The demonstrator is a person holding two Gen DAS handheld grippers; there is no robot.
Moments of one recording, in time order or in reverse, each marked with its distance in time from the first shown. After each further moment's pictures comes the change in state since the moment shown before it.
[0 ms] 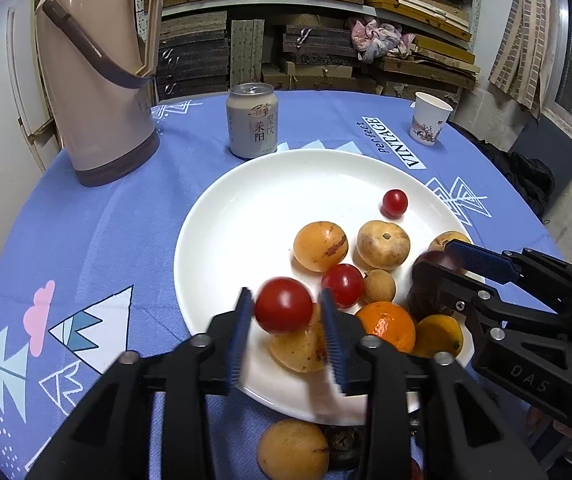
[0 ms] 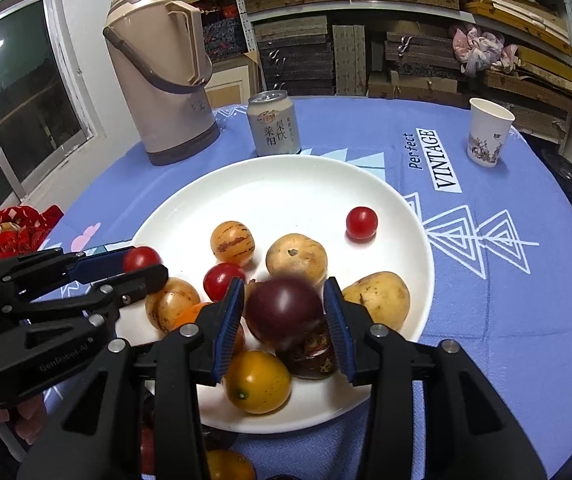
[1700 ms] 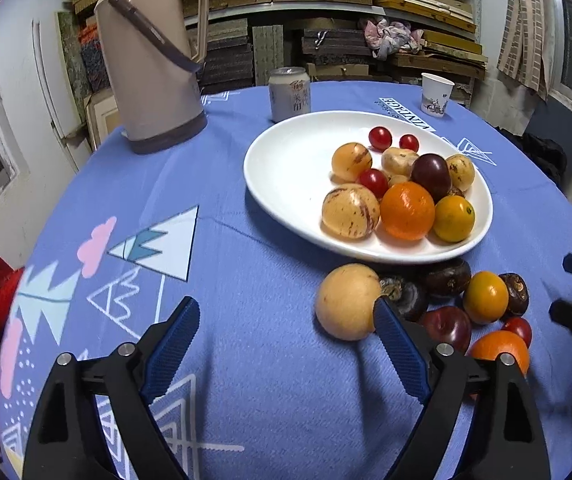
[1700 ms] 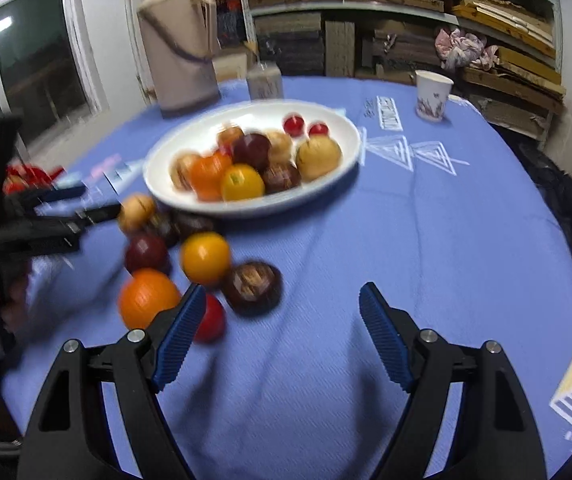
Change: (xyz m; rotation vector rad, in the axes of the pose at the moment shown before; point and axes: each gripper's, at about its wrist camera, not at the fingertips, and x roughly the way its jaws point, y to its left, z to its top) left arm -0.048 0.020 -0.086 0.012 -0.018 0.098; right arm -0.100 -0.005 -0.121 -0.055 0.046 -0.090
